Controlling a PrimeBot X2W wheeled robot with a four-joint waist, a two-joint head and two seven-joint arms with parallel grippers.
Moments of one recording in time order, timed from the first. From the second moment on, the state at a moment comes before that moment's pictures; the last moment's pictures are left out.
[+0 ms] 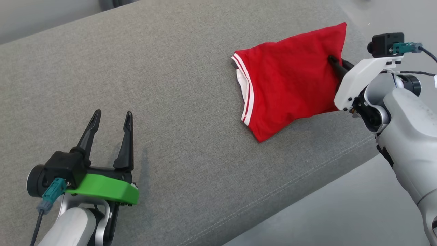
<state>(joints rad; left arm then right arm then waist) -0.24 0.45 -0.48 -0.05 -0.59 0.24 -0.20 -0.90 -0.33 0.49 0.84 0.75 0.13 0.09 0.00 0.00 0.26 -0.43</state>
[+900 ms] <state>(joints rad) -0.32 0.51 -0.47 -0.19 -0.56 0.27 -0.13 -1.21 -0.53 0.41 1.08 0.63 0.13 0.02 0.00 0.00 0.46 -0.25</state>
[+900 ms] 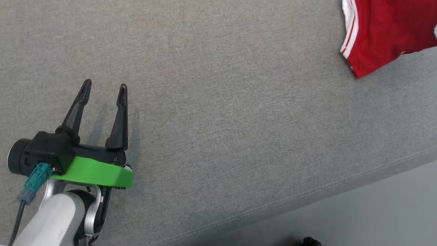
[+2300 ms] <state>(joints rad) -0.38 0.54 -0.49 -0.21 -0.55 0.27 -0.10 -1.21 -0.48 0.14 1.28 0.17 0.13 -0.24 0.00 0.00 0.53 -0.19</state>
